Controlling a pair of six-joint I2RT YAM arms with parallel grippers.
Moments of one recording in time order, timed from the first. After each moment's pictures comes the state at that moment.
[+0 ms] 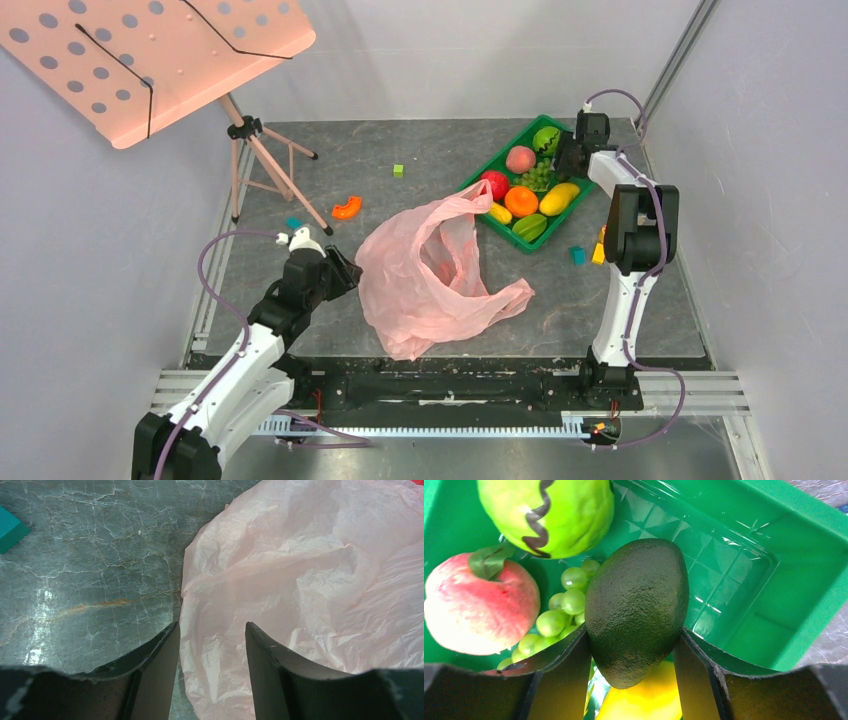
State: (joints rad) left arm -0.36 0.74 0.38 -0.25 -0.09 -0.72; right arm -0.04 2.15 1.64 -0.28 0.08 0.21
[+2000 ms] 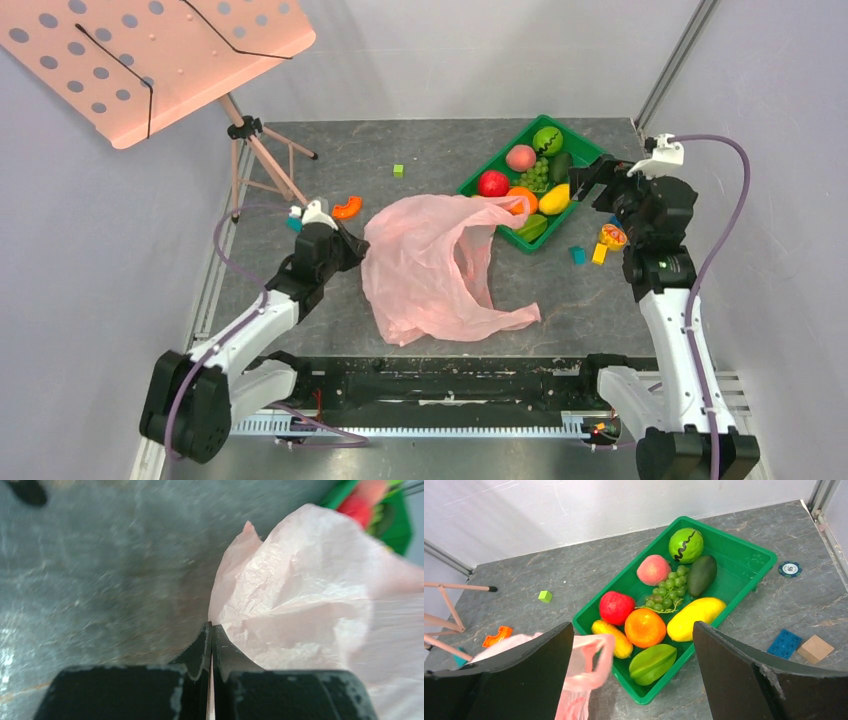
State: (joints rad) left arm -0.36 1.08 0.43 0.11 -0.05 -0.74; right arm -0.05 0.91 0.92 -0.14 -0.16 0.29
